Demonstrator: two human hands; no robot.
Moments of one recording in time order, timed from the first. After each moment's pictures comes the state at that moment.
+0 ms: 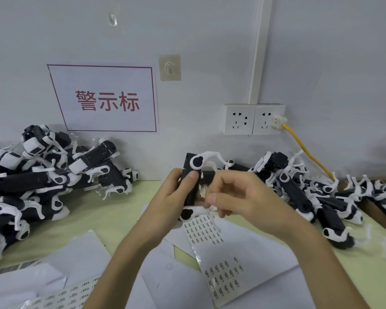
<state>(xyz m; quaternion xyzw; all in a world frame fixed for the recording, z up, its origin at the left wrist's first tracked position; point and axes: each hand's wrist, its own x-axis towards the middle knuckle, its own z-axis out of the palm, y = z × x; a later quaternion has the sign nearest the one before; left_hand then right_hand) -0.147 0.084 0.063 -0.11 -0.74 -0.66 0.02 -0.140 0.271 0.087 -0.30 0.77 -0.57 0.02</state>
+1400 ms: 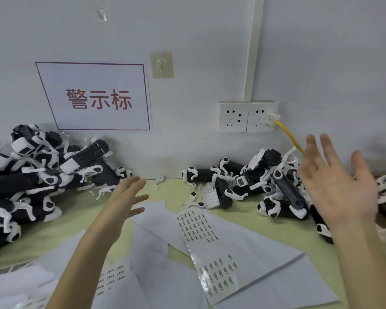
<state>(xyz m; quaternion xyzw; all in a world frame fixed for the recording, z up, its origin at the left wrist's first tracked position) -0.192 0.017 0.029 0.09 -0.71 -0.70 0.05 -0.174 0.409 0.051 -0.14 0.25 -0.96 -0.08</state>
